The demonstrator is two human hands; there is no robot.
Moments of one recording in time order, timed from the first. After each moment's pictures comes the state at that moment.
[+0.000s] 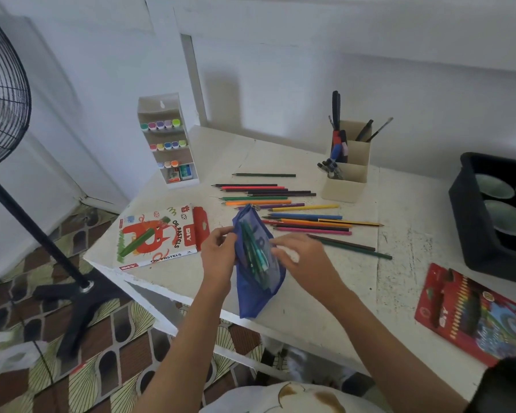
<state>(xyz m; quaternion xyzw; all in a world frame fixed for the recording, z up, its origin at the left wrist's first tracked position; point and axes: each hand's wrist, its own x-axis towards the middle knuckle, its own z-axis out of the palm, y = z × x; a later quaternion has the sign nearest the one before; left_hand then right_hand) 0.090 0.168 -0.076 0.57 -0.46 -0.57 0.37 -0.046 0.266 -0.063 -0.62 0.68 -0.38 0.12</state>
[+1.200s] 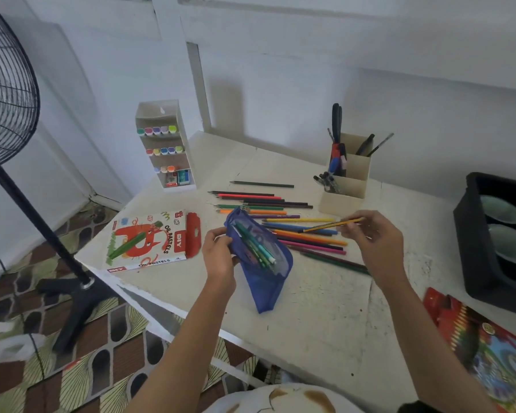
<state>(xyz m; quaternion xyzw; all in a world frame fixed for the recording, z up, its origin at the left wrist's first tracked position) 0.052 0.168 -0.071 0.56 -0.33 -0.62 0.44 -0.165 0.282 -0.047 -0.39 0.67 -0.61 0.17</state>
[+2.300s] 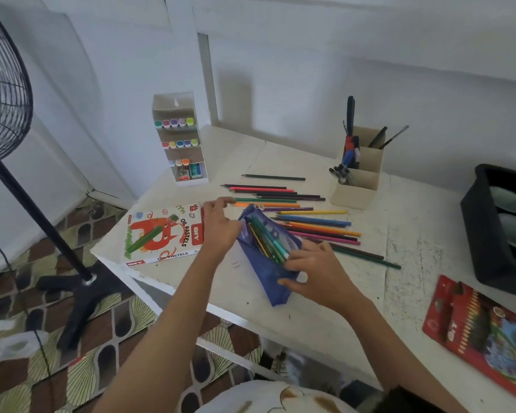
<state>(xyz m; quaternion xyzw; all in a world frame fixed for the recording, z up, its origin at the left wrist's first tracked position) 0.091 0.111 -0.070 0.53 -0.63 -0.47 0.32 -0.062 0.270 -0.072 -0.75 0.64 -0.19 0.01</state>
